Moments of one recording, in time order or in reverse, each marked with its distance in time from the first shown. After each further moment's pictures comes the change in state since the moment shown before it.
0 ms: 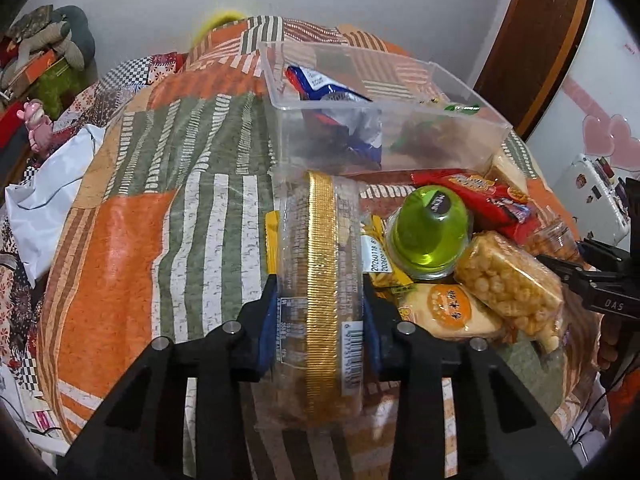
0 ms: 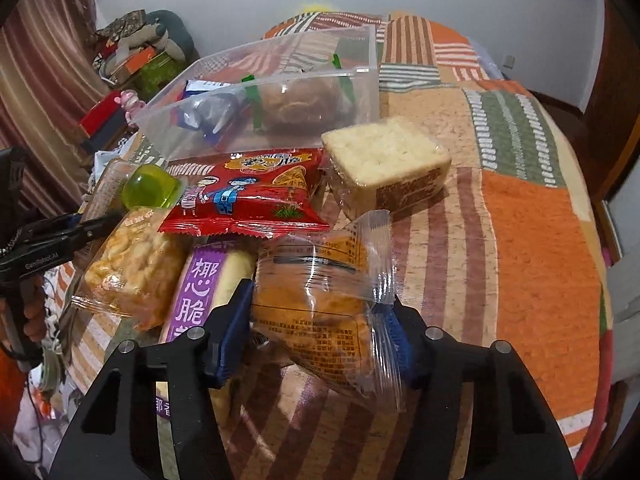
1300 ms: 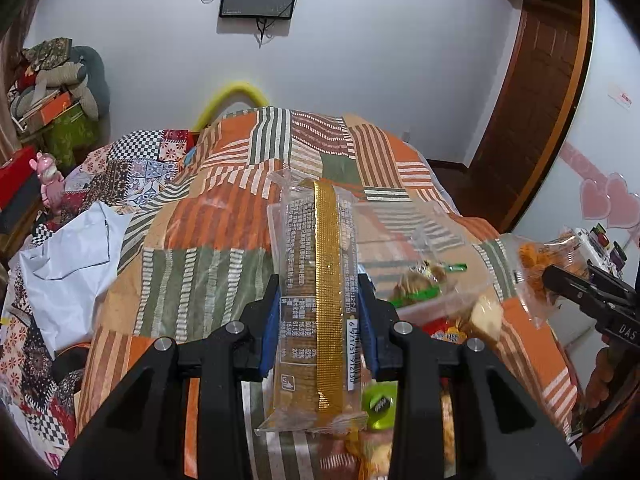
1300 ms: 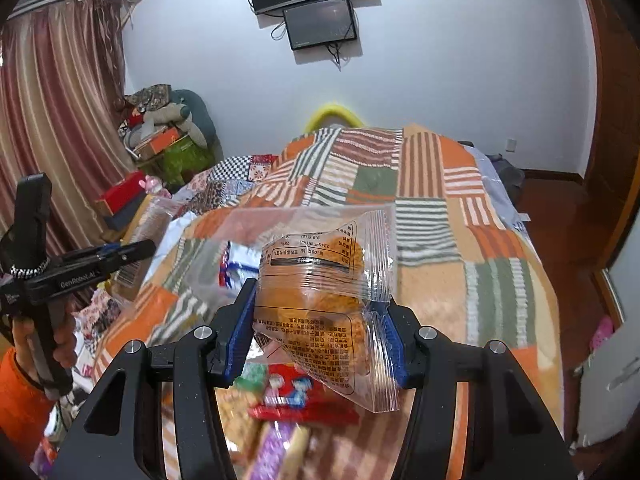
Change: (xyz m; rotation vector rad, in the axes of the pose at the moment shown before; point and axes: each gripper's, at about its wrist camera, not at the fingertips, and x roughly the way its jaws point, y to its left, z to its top) left arm -0.051 0.004 0.120 -0.037 -0.232 0.006; right arm -0.050 0.022 0.106 -0.016 -0.319 0.052
